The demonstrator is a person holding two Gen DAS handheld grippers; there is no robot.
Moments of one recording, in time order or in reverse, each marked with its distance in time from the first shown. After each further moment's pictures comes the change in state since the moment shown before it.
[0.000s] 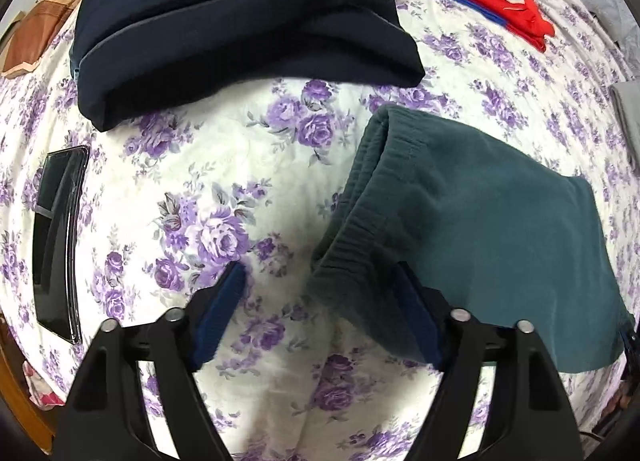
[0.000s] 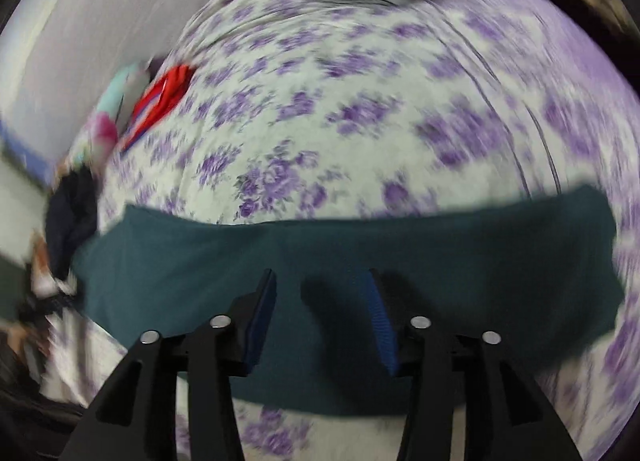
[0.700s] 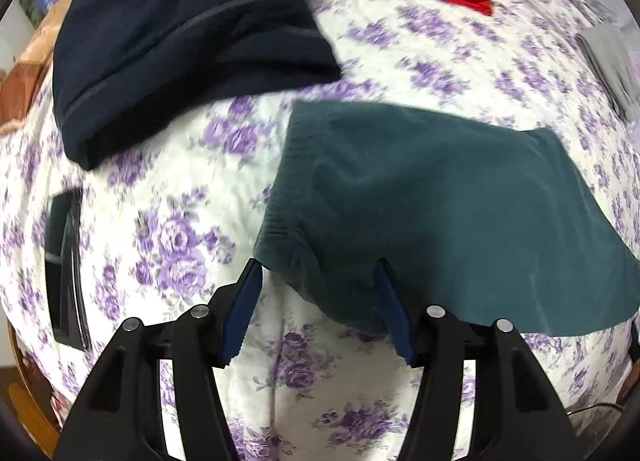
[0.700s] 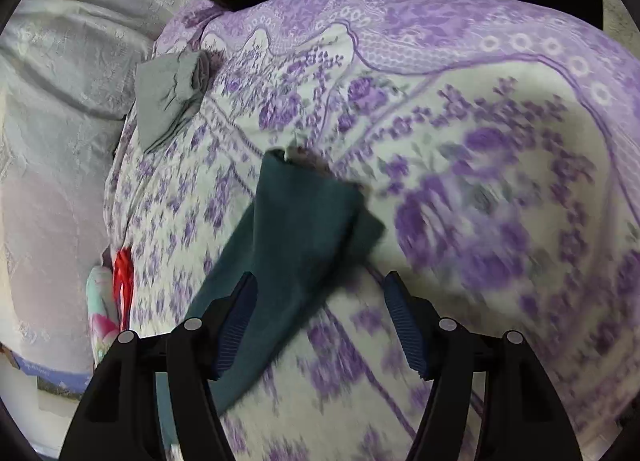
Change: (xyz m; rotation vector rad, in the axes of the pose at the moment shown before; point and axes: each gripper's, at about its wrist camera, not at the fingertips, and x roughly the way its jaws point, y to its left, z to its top) left arm -0.019 -0.072 -0.016 0.176 -0.055 0.004; right arm -0.065 -0.145 -0.057 0.631 -0.271 -0.034
